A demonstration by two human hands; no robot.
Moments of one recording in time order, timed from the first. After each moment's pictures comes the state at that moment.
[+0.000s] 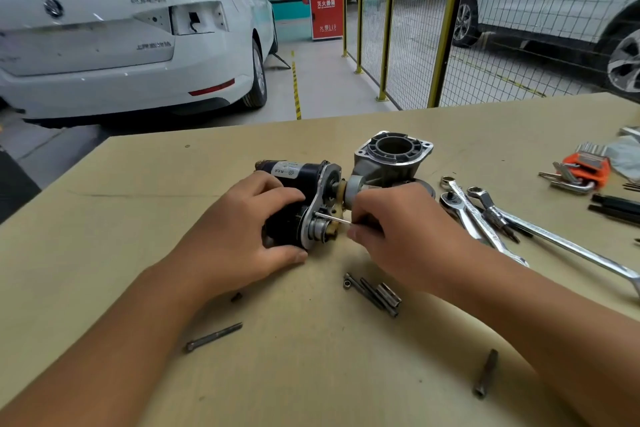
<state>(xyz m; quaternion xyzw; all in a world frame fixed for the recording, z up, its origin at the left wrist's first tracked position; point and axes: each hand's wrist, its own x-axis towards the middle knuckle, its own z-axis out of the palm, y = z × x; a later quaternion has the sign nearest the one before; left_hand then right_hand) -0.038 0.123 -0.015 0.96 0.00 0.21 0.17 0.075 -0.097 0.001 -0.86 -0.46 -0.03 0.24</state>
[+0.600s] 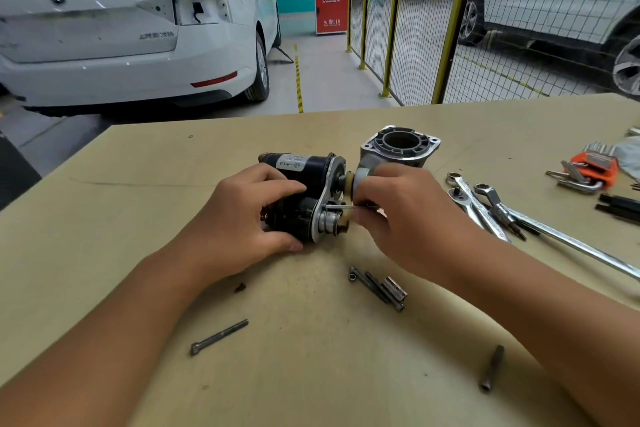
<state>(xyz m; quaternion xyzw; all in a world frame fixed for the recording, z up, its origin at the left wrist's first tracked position) -0.035 0.130 -0.019 0.94 -0.02 0.24 0.23 0.079 -0.092 0.003 -0.83 -0.49 -0.11 0.22</state>
